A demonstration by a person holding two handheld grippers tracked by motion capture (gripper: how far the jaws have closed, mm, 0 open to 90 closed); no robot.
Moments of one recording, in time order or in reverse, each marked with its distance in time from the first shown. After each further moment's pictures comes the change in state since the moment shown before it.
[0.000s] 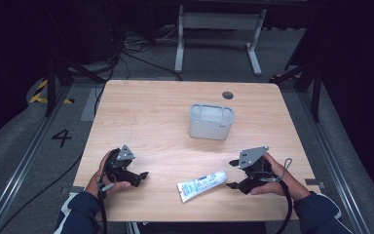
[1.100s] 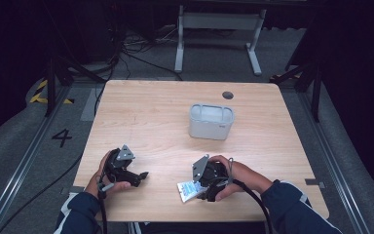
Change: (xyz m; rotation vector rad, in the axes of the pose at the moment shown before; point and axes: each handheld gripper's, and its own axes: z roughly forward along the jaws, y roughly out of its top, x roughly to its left) left arm 0.000 0.000 0.000 0.000 0.000 0.000; right arm 0.030 0.074 0.085 0.266 0.156 -0.246
